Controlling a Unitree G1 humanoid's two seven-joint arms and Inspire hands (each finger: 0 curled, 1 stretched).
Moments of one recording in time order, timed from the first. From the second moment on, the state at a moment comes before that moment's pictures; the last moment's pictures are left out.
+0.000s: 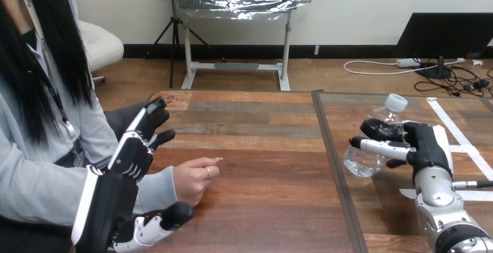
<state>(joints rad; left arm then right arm) 0.22 0.15 0.03 0.32 -0.13 -1.06 -0.25 -0.71 -0.32 -0.14 1.38 -0.16 -0.26 -0.19</state>
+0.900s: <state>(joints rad) 0.26 0.16 0.20 0.18 0.39 -0.83 0.01 -0.71 -0.31 -0.14 1.38 -0.15 -0.36 -0.13</state>
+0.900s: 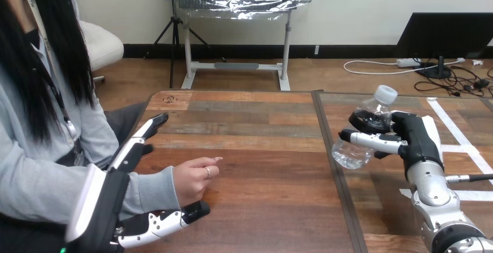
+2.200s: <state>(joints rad) 0.25 0.48 0.21 0.11 0.56 -0.56 -0.01 -0.71 -0.24 -0.16 1.37 -0.06 -0.45 0.02</state>
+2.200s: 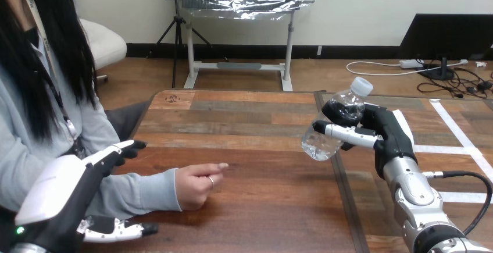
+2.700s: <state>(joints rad) 0.14 0.58 0.15 0.16 0.58 -0.52 -0.06 -0.71 -0.24 -0.17 1.35 -0.03 -0.48 0.06</state>
